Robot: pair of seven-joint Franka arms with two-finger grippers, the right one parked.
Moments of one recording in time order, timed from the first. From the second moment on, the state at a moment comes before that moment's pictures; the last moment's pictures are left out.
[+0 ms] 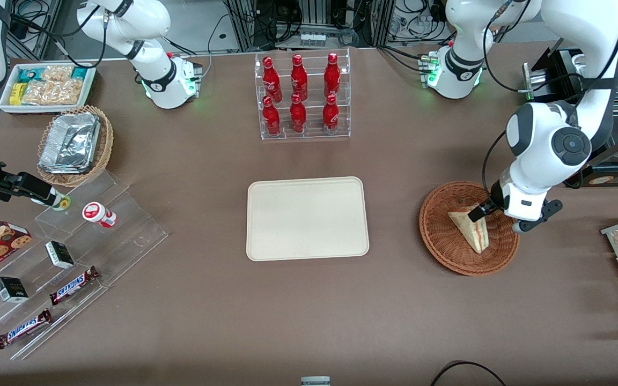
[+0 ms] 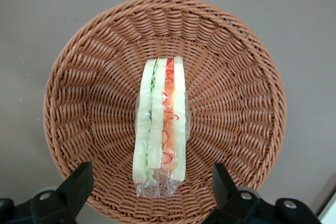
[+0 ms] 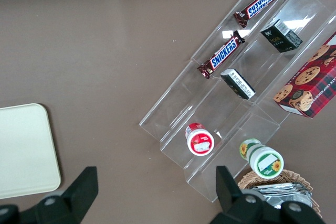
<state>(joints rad) 0.03 0.16 -0.13 -2.20 0.00 2.36 -0.63</state>
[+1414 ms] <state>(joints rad) 0.03 0.28 -0.13 -2.17 0.00 2.40 -0.64</state>
